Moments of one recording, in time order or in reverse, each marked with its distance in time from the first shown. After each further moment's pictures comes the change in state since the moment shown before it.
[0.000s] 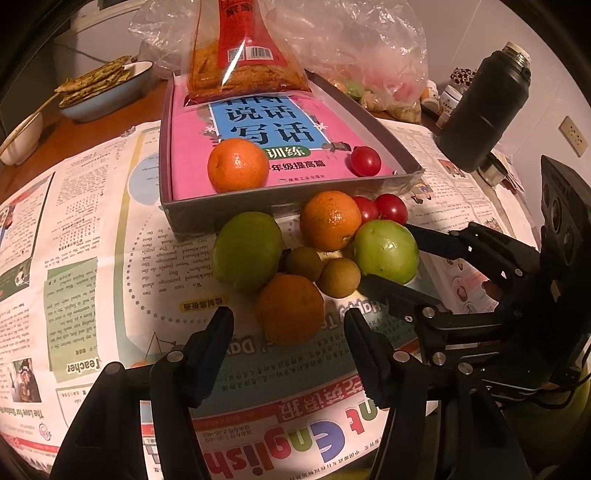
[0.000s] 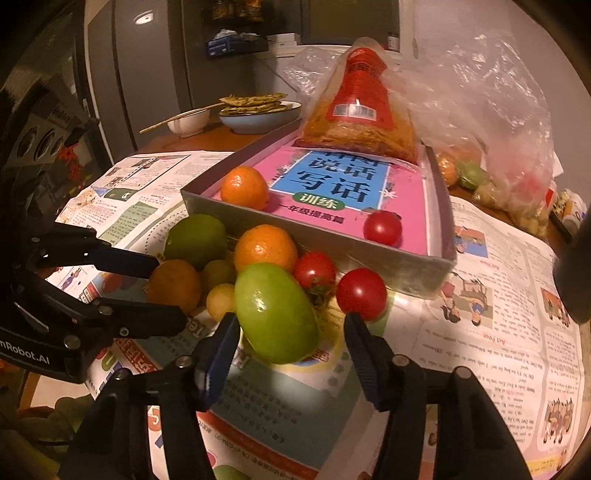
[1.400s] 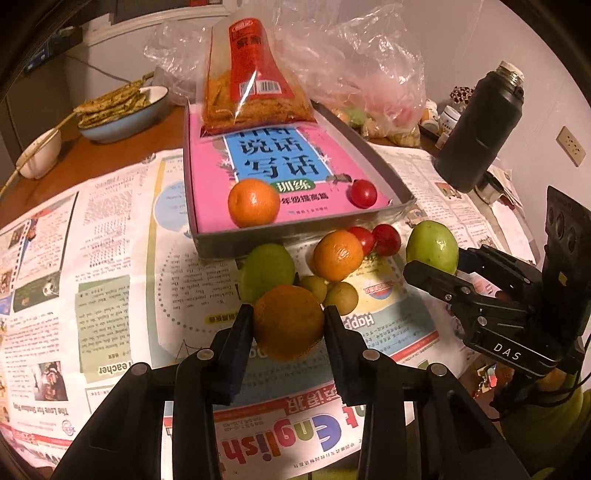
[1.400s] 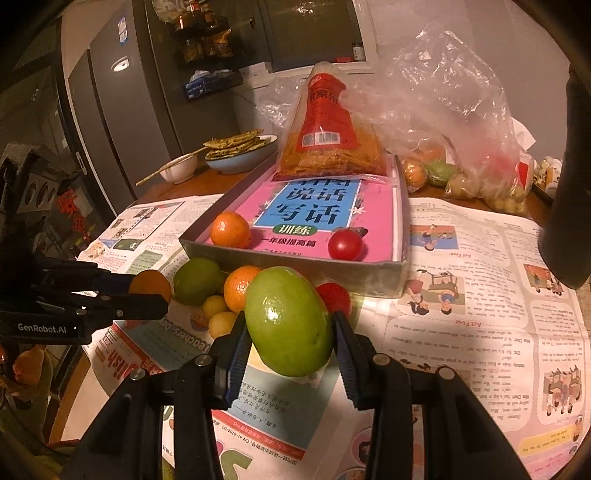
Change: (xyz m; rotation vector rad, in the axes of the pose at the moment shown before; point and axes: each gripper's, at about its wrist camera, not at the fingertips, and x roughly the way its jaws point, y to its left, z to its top) left arm -0.035 -0.002 0.005 -0.002 -0.082 0.032; right arm -0.039 -0.029 -0.006 0.171 -0.109 0.043
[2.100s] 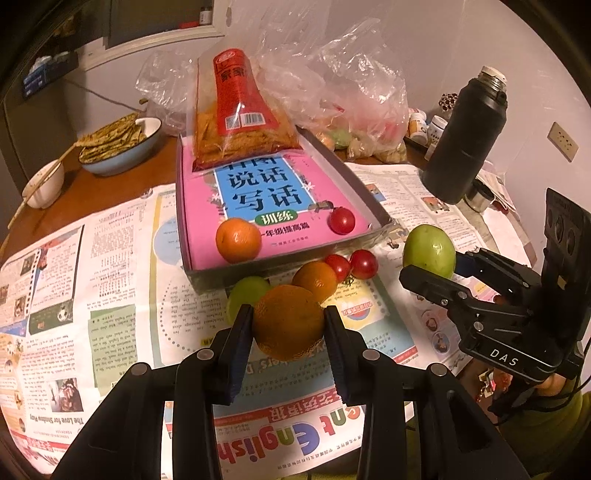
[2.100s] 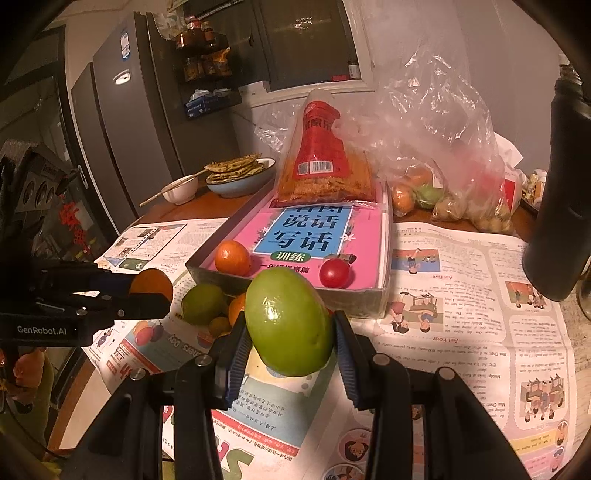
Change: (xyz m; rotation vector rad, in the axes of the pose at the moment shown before) left arm -0.024 -0.020 0.014 0.044 -0.060 0.019; right arm -0.027 -0.004 0.011 0.007 -0.069 -0.009
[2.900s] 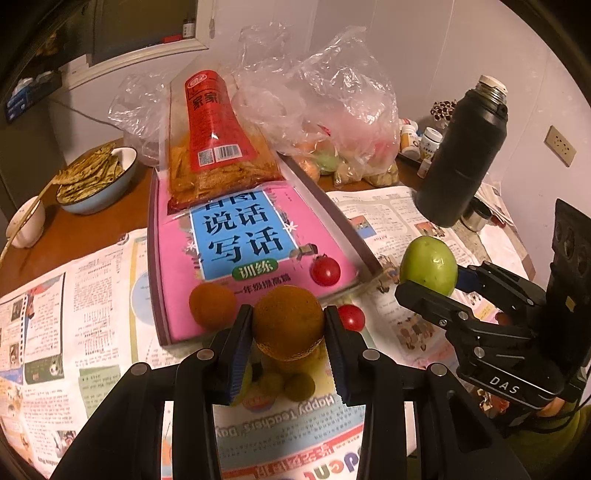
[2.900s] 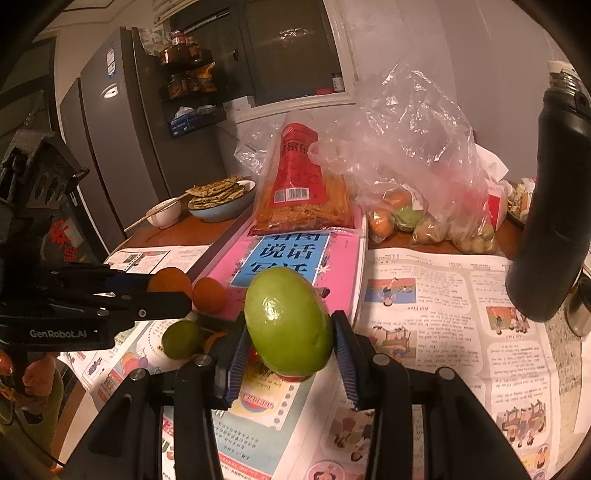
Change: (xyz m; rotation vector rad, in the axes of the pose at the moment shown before) left arm 0.022 -0.018 0.050 0.031 -0.033 -0.023; right arm -0.003 -0.021 0.029 0.031 -0.048 -0.042
